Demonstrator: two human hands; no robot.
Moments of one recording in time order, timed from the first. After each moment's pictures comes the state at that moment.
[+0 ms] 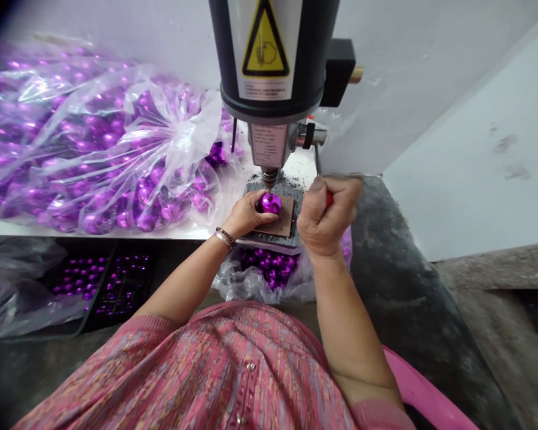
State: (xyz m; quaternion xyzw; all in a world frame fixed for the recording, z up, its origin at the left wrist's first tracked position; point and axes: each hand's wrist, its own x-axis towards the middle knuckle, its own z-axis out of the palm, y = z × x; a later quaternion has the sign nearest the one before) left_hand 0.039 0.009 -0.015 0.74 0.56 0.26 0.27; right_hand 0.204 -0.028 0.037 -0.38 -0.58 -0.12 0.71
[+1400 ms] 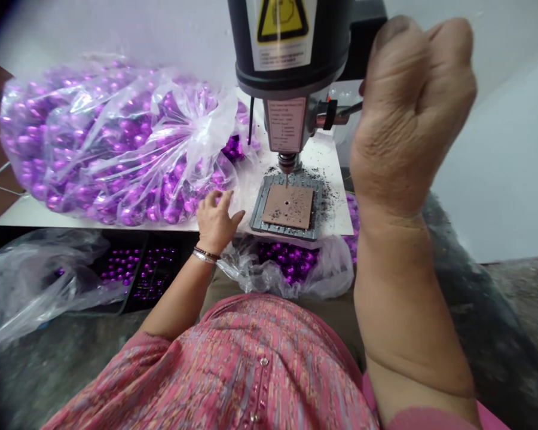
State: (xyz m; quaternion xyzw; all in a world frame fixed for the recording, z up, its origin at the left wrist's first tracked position) left_hand -0.036 -0.054 -0.013 0.65 0.71 0.26 0.03; right_hand 0.210 -0.006 0.124 -0.42 -0.54 0.09 0.72
